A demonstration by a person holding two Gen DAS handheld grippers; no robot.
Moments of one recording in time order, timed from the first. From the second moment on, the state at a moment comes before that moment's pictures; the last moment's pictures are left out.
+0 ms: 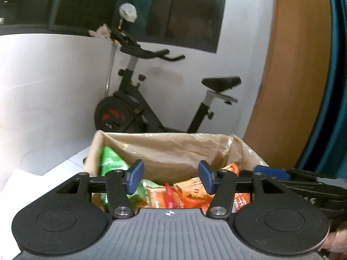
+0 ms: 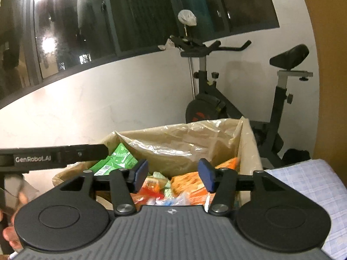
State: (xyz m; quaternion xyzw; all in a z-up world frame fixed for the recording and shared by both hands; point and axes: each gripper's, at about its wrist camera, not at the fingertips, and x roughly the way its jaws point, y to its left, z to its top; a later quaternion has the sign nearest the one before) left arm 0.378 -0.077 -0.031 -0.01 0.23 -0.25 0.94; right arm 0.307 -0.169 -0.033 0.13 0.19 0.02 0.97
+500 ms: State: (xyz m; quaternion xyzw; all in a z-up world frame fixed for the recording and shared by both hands) left arm 0.305 0.010 -0.032 0.02 0.22 -0.23 0.95; right arm 0.213 -0.152 -0.032 0.11 0.15 0.05 0.98
